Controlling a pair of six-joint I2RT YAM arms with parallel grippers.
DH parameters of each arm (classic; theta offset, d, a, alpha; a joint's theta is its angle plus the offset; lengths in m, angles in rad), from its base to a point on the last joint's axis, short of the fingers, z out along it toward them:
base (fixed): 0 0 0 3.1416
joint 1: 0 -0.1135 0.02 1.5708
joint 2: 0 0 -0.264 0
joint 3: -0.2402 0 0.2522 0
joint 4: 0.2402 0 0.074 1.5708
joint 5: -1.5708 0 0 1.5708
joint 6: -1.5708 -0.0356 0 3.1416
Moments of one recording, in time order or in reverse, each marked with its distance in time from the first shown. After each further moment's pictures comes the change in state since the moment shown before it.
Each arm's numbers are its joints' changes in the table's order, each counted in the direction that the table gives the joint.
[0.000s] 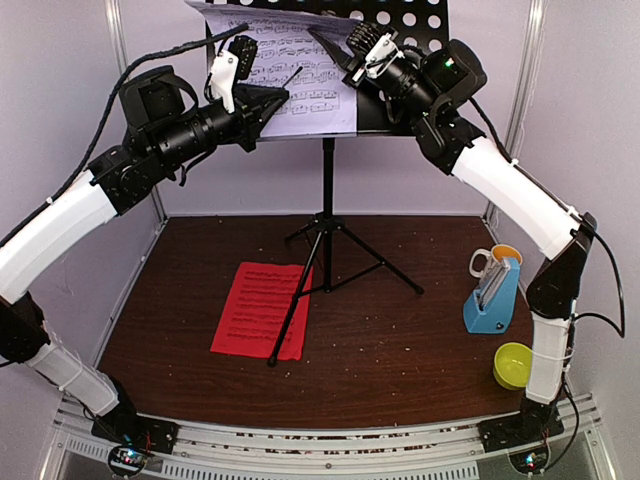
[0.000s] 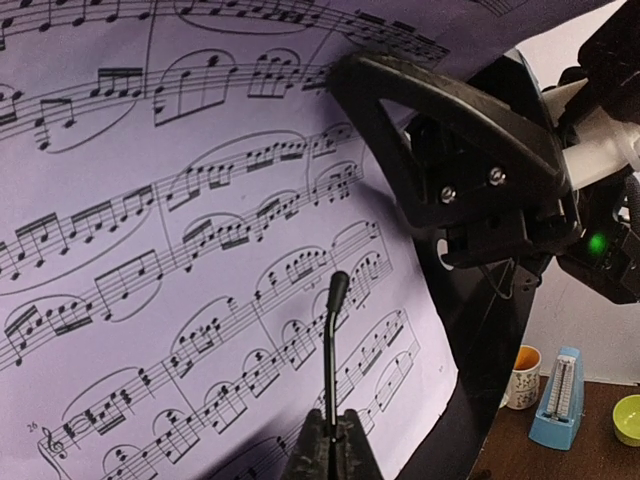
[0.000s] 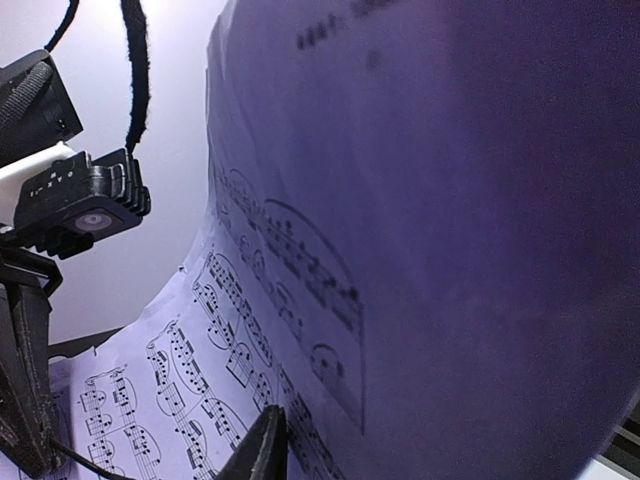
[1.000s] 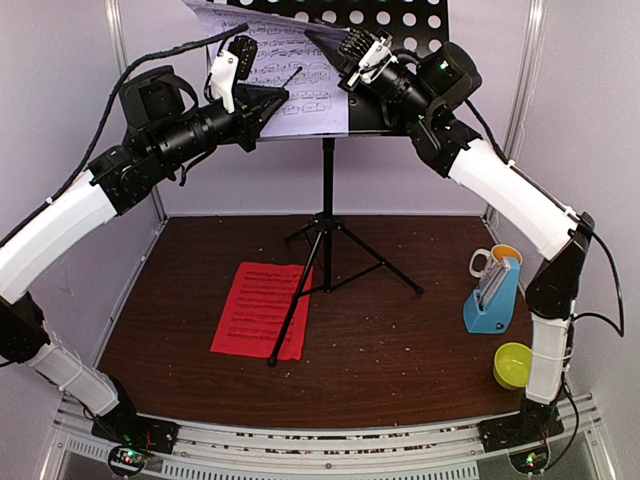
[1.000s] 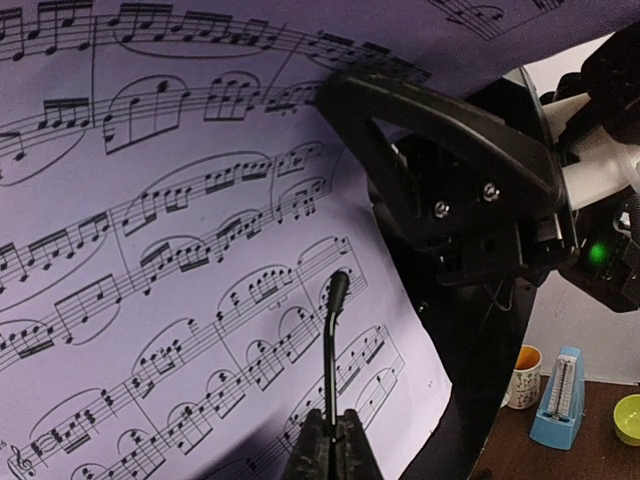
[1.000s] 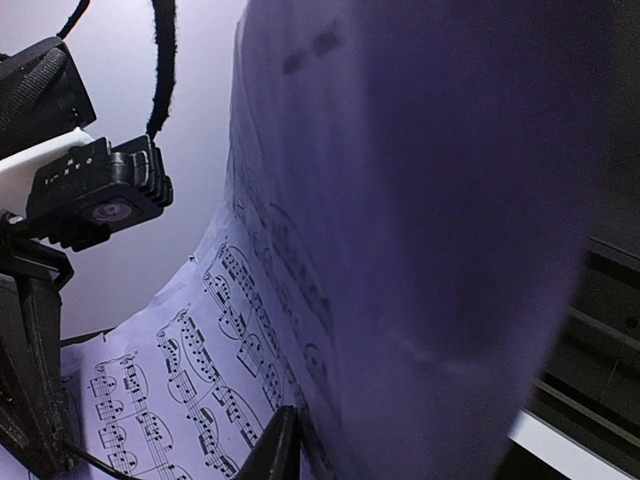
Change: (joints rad) left arm 0.000 0.000 0.000 0.001 0.001 0.000; right arm -0.015 0.005 0.013 0.002 -0.003 0.027
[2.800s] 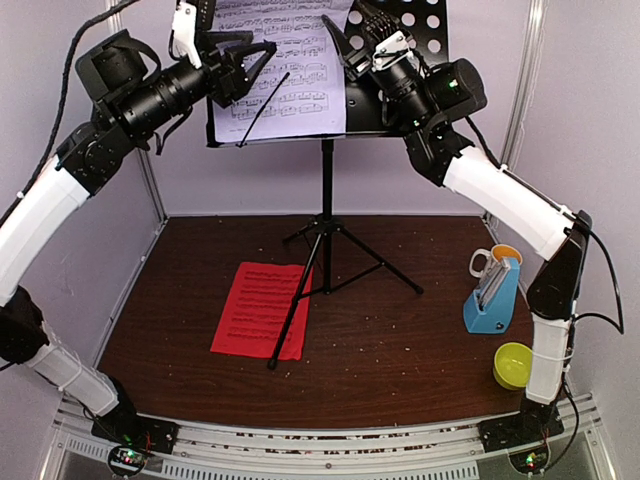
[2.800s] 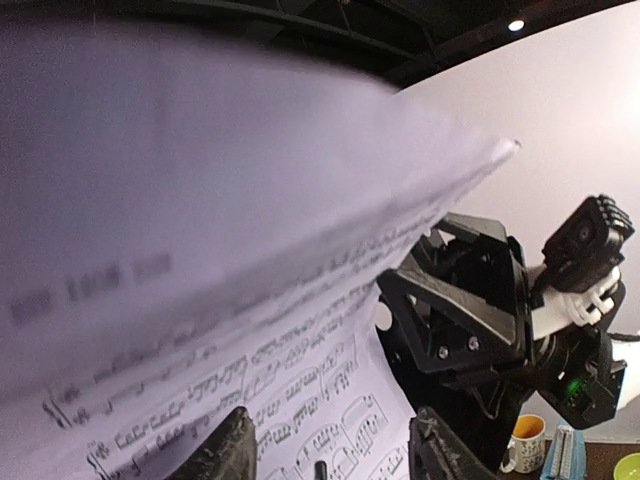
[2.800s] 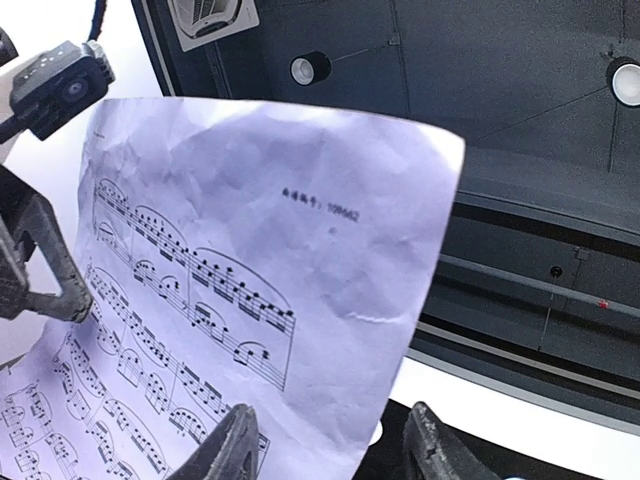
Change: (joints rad) left arm 0.003 -0.010 -0.190 0.034 0.001 0.014; right arm -0.007 -0.008 0.091 -0.298 -0.214 -0.147
